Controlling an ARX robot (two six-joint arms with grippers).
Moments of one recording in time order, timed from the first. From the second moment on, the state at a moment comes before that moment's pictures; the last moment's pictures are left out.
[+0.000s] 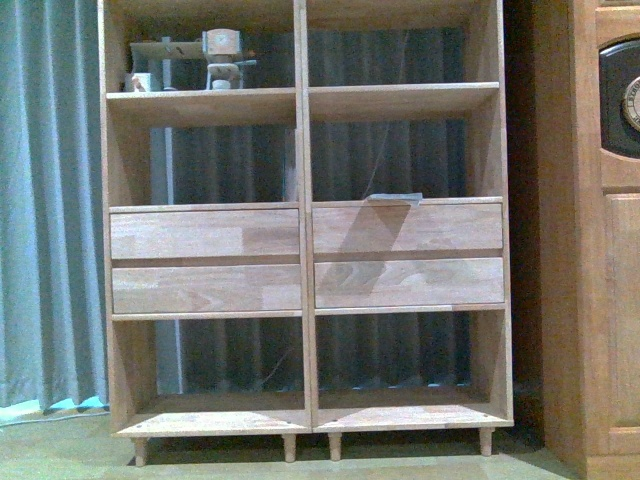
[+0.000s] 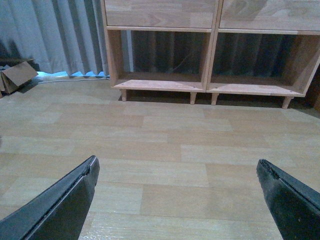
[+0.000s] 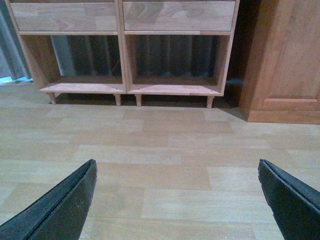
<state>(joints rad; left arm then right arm) 0.00 0.00 0.01 0.00 0.00 0.00 0.00 0.00 0.01 0.00 0.00 0.00</state>
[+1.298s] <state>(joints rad) 0.00 0.00 0.01 0.00 0.00 0.00 0.00 0.00 0.01 0.00 0.00 0.00</state>
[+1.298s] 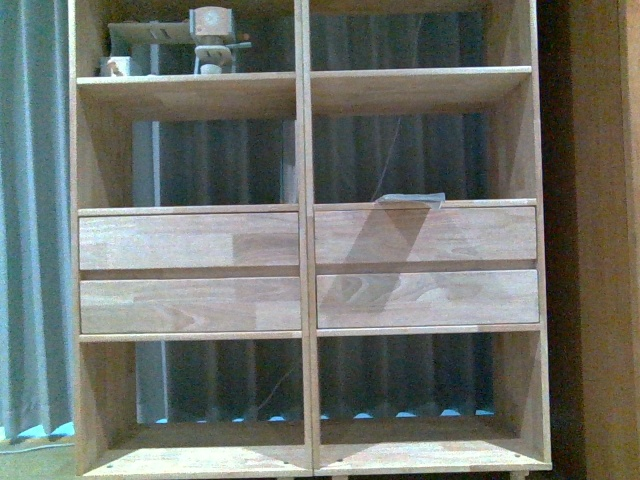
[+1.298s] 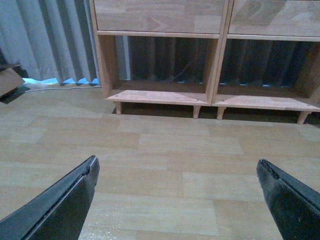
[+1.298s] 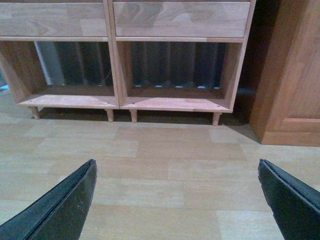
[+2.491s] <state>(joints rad) 0.00 0.00 0.01 0.00 0.00 0.00 0.00 0.00 0.01 0.00 0.00 0.00</state>
